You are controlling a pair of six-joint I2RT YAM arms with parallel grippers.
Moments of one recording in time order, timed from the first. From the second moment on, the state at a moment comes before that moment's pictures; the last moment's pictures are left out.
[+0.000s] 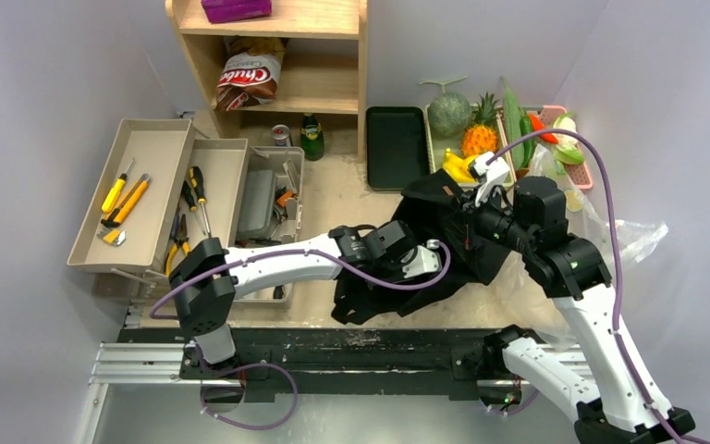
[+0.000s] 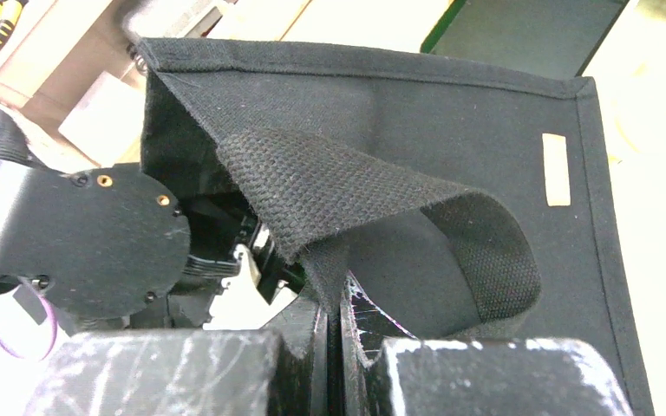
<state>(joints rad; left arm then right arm) -1.15 1.72 1.30 -0.58 -0.06 0.30 0.37 0.83 1.16 -0.81 -0.30 0.07</state>
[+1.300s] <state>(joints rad) -1.07 1.43 1.38 -0.77 0.15 0.52 0.37 0.81 1.09 -0.72 -0.35 0.08</state>
